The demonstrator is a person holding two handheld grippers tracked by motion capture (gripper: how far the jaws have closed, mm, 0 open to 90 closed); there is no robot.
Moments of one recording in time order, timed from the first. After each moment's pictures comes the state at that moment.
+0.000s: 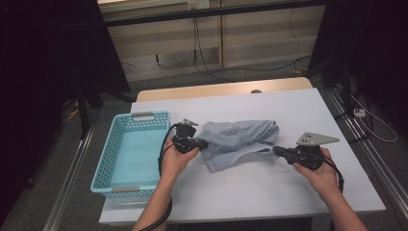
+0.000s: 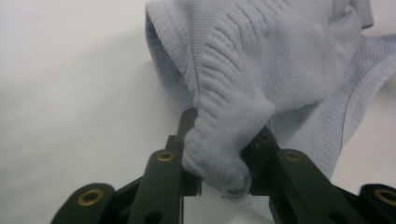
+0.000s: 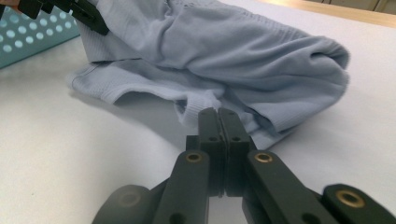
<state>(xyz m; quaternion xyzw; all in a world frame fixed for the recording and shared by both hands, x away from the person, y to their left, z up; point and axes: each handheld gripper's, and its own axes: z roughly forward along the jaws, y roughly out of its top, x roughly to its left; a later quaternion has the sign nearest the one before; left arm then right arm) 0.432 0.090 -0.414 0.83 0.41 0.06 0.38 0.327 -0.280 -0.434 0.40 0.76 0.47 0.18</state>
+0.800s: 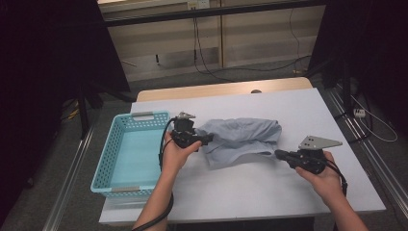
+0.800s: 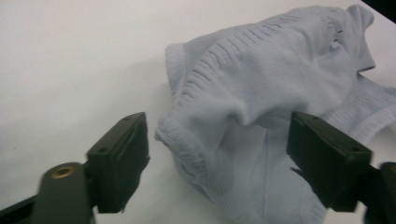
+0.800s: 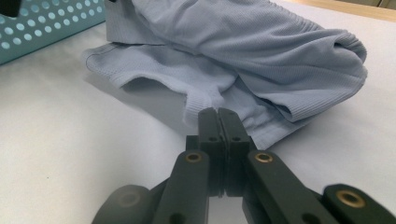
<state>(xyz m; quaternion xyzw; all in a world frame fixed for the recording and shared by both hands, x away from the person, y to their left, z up) 0.434 0.089 -0.405 0.81 0.42 0.08 0.41 0.316 -0.280 -0.434 0.40 0.77 0.47 0.18</state>
